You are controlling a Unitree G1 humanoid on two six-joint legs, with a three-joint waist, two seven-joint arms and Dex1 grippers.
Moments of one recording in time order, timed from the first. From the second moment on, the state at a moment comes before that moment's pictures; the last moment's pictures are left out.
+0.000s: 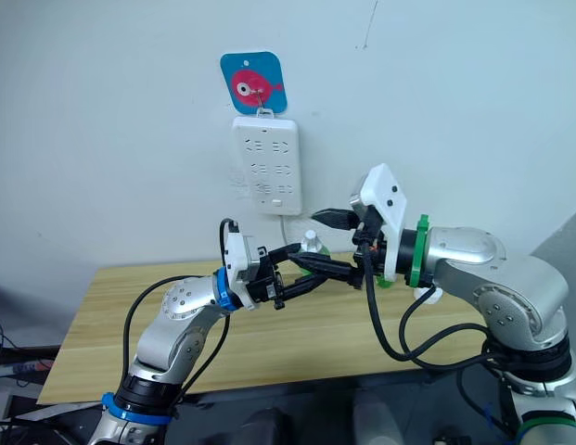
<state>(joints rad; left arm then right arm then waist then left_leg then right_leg) -0.27 0.32 -0.15 -0.18 -0.39 0.12 -0.93 -0.60 -0.61 0.04 -0.61 0.88 0.99 0.57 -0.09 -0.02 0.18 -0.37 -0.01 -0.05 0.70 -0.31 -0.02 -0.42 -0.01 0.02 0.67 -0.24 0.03</state>
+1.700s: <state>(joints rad) -0.01 0.57 -0.05 -0.37 -0.37 0.37 -0.83 -0.34 -0.19 0.14 0.45 0.09 0.00 0.29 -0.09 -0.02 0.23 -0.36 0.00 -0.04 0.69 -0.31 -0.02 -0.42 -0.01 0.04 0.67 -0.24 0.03</state>
